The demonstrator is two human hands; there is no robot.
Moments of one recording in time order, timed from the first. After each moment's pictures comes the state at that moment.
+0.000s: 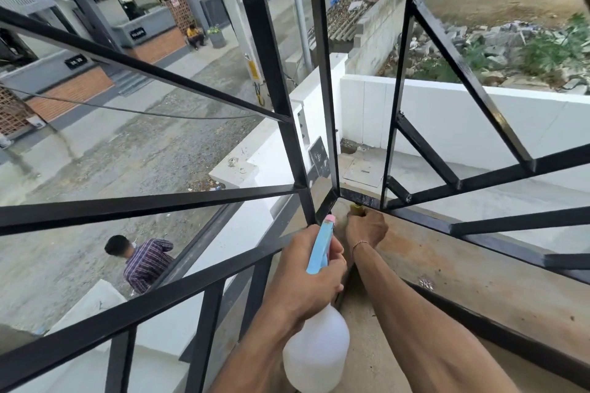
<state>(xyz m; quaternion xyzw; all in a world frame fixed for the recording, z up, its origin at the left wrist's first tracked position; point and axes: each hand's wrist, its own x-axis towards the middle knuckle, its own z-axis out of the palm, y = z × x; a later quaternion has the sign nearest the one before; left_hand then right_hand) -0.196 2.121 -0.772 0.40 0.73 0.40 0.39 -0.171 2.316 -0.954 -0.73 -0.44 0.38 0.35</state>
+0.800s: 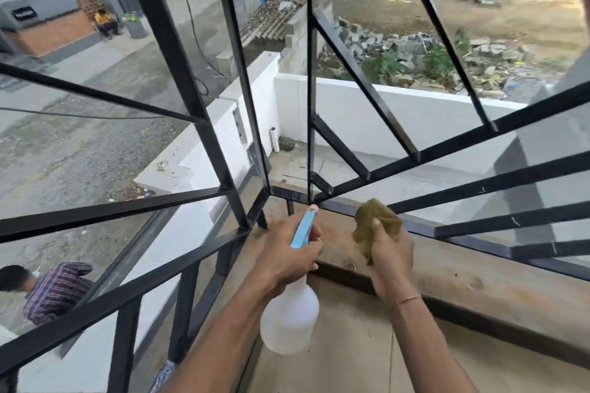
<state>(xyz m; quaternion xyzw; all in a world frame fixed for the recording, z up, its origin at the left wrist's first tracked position) -0.152 2.180 -0.793 0.46 0.69 0.35 0.44 0.004 2.242 -0.860 -0.59 -0.26 0.54 0.54</state>
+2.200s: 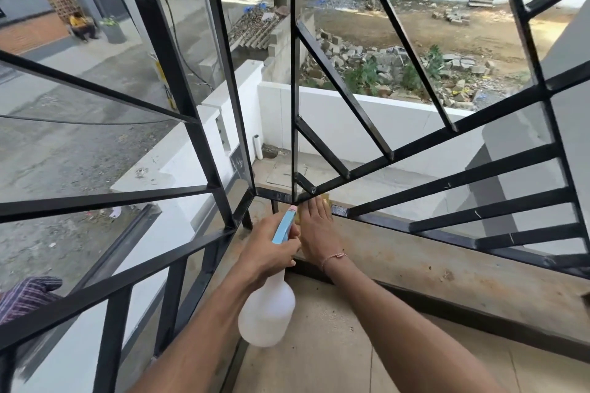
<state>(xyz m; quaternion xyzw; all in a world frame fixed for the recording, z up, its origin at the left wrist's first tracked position) -0.156 2.177 -0.801 0.49 0.69 0.34 0.41 -0.052 2.284 -0.916 -0.52 -0.85 0.00 0.04</state>
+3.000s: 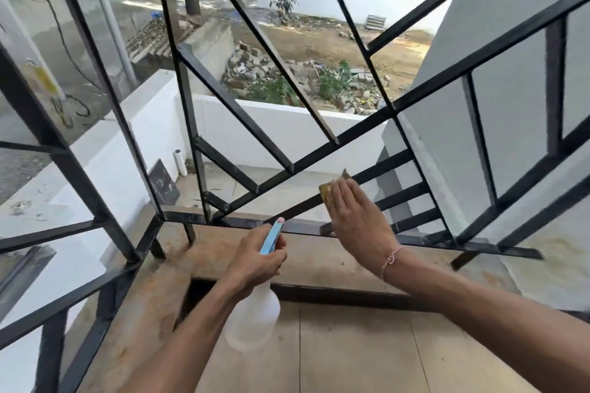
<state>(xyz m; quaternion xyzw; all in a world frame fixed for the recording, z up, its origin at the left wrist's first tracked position) -0.058 2.210 -0.809 0.54 0.61 0.31 0.49 0.143 2.234 -0.756 -0.48 -0.79 -0.34 -0.21</state>
